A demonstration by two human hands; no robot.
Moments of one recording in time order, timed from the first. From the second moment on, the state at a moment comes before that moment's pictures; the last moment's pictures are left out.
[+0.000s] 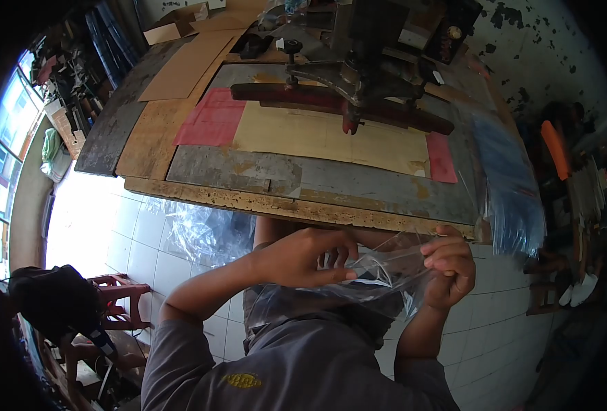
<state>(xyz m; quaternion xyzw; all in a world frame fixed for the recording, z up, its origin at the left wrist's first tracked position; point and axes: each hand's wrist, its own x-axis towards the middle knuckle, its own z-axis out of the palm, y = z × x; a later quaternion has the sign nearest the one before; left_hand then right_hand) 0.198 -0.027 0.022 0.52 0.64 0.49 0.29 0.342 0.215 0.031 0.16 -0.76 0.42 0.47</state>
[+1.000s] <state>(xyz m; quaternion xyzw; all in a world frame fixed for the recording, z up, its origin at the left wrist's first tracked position) 0.215 -0.076 -0.039 0.22 0.69 0.62 0.30 0.369 0.255 0.045 0.20 -0.77 0.26 0.55</state>
